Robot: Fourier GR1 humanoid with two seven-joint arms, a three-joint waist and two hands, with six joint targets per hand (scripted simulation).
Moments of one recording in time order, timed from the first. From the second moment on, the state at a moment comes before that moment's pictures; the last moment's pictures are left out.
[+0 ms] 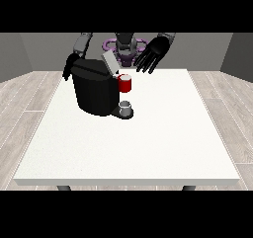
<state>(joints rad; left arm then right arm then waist) -1.13 0.43 0.09 -0.64 -0.90 -0.25 -0.27 -0.33 -0.06 -0.06 -1.21 0.17 -0.20 -0.02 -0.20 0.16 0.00</state>
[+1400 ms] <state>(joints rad) -0.52 0.02 0.33 -0.74 -0.32 -0.32 -0.30 -0.30 -0.17 -0.11 -1.28 0.06 -0.02 0.03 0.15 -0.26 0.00</state>
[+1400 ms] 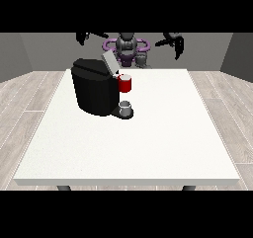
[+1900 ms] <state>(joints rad) -0.44 0.00 0.22 -0.95 -0.23 -0.31 -0.23 -0.44 -0.18 -0.20 -1.16 -0.03 -0.01 0.09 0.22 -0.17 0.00</state>
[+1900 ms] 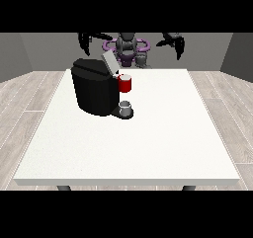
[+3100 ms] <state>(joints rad) -0.26 0.06 0.15 -1.37 -0.12 -0.25 -0.12 -0.68 -0.16 -0.13 -1.01 -0.02 0.02 0.08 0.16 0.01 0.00</state>
